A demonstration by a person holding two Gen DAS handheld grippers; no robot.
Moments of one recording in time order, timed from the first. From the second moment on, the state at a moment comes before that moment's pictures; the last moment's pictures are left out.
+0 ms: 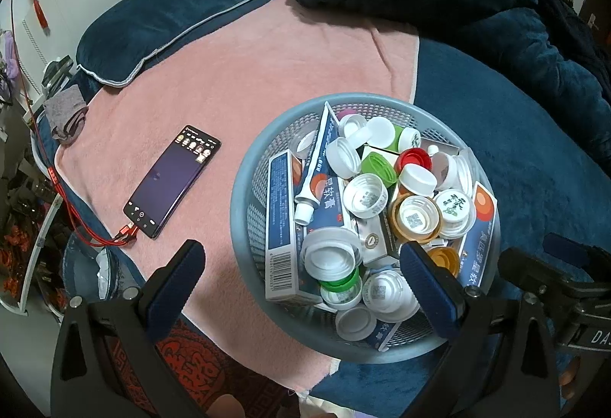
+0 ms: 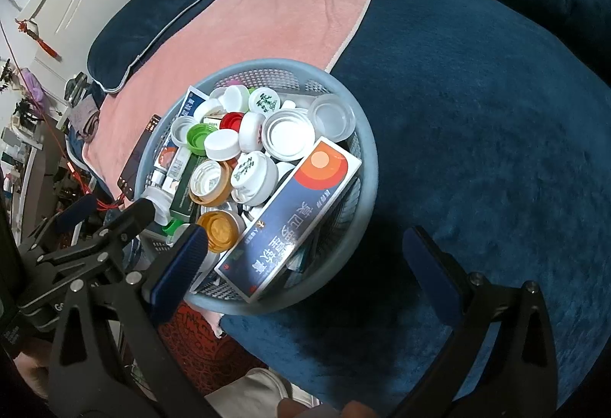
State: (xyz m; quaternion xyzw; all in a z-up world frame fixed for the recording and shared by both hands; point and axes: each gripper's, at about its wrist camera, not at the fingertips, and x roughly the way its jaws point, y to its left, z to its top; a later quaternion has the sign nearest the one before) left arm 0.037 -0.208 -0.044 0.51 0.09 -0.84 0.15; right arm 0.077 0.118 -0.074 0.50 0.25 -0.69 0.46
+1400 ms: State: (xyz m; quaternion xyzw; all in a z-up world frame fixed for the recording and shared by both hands) left arm 0.050 -0.181 -0.027 0.48 0.07 -0.86 0.14; right arm 0.075 0.138 -0.063 0.48 0.25 -0.70 0.46
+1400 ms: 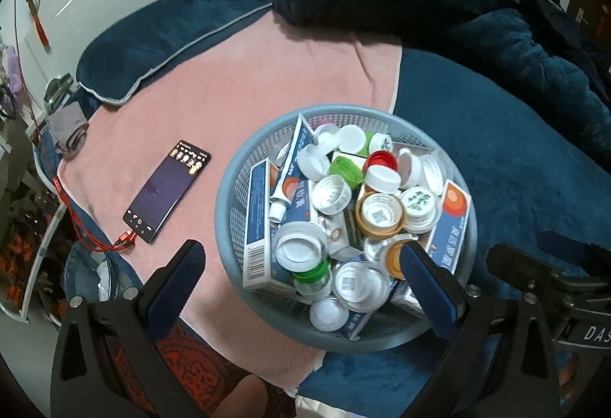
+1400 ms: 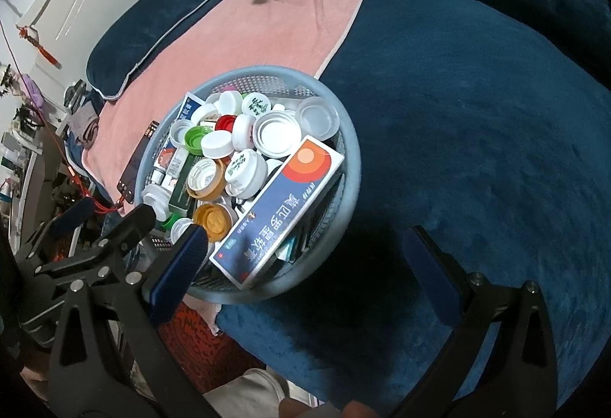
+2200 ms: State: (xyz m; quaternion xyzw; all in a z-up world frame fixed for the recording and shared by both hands) left arm 0.044 -0.097 -0.017 0.49 0.04 -0.86 0.10; right arm 0.040 0.212 -0.039 0.48 0.20 -0.73 0.45
